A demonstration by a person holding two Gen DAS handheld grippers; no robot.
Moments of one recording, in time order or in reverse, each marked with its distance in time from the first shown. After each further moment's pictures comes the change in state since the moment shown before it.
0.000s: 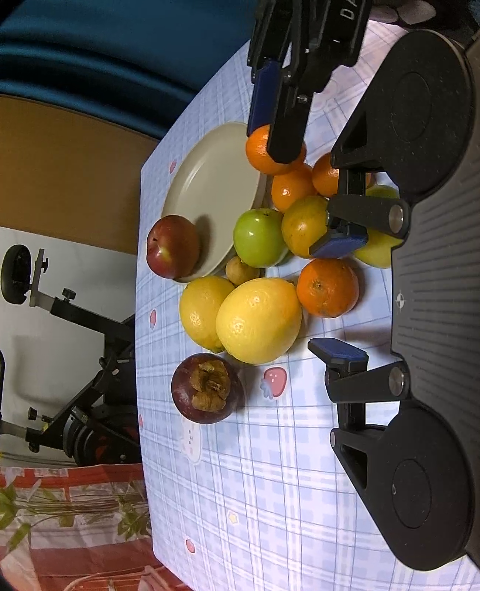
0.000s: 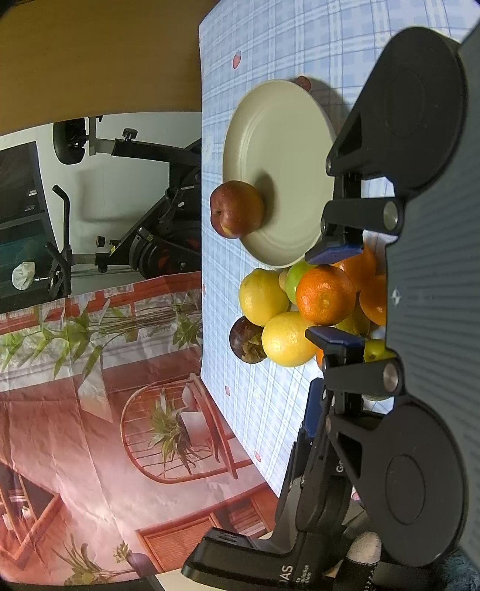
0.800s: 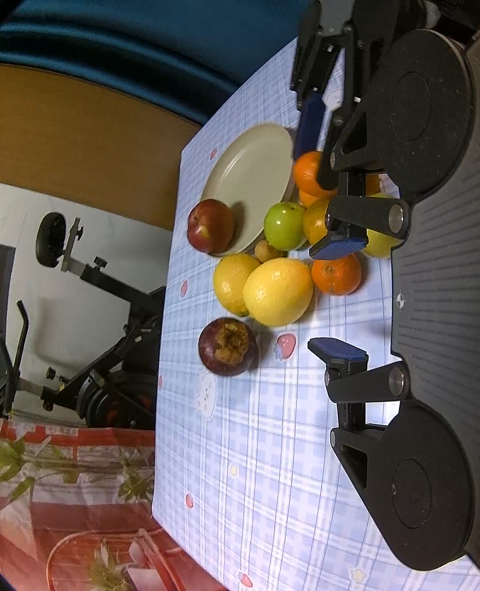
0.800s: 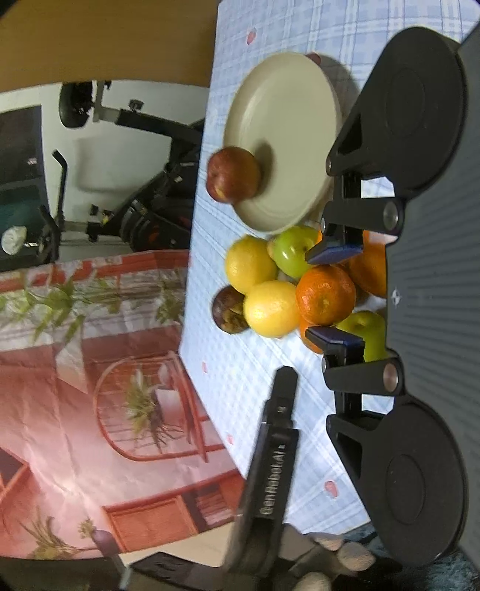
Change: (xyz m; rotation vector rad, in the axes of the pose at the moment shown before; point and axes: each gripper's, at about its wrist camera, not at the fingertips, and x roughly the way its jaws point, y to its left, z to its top) left arm -0.045 0.007 -0.002 -0.099 -0.077 0.048; right arm 0.008 0.016 -0.002 -0.089 0.028 0.028
